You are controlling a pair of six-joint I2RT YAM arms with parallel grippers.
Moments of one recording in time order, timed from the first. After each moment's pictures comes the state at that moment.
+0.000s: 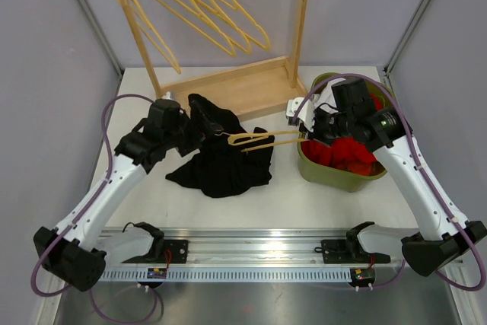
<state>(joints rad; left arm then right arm) -0.45 1.14 1.13 -0.69 0.06 -1.04 0.45 1.22 1.48 -1.07 -0.40 -0.86</state>
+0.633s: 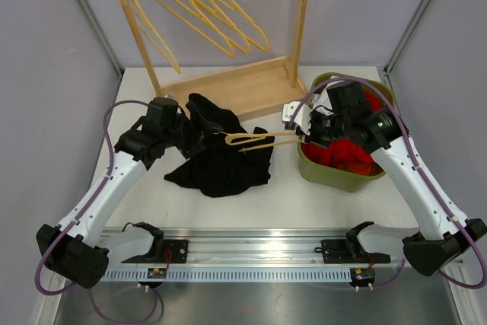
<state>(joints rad) -0.40 1.12 1.07 -0.64 0.18 -1.06 0.49 1.22 1.47 -1.06 -0.40 -0.90</state>
